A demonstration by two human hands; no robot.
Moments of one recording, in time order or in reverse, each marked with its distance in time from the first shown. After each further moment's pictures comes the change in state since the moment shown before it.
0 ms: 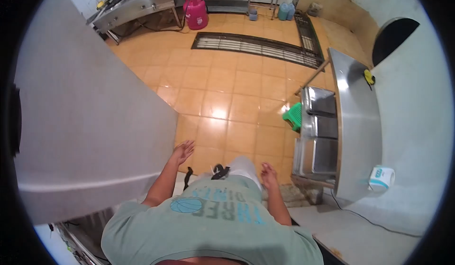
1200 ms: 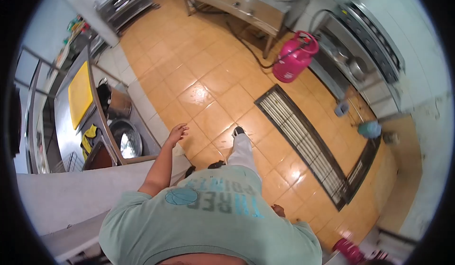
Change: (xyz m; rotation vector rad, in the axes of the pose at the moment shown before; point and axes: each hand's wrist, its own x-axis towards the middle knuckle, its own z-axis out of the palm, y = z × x) left_hand 0.497 0.614 0.000 0.259 0.443 0.194; right_hand 0.674 -0.239 0.571 -0.784 -0.383 0.562
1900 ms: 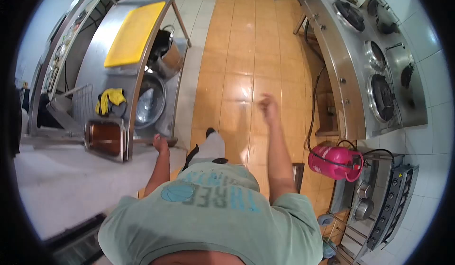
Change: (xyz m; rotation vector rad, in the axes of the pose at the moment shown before) left_hand 0.011 -0.041 -0.144 -0.396 1.672 -0.237; right_hand 0.376 -0.430 0.728 -0.468 -0.679 -0.306
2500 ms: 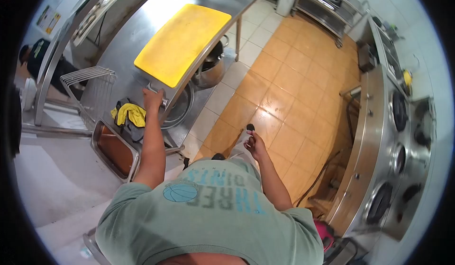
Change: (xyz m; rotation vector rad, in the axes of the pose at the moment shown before) left_hand 0.256 0.288 0.039 0.523 0.135 0.022; right_hand 0.164 0.066 0.192 -0.050 -0.372 0.718
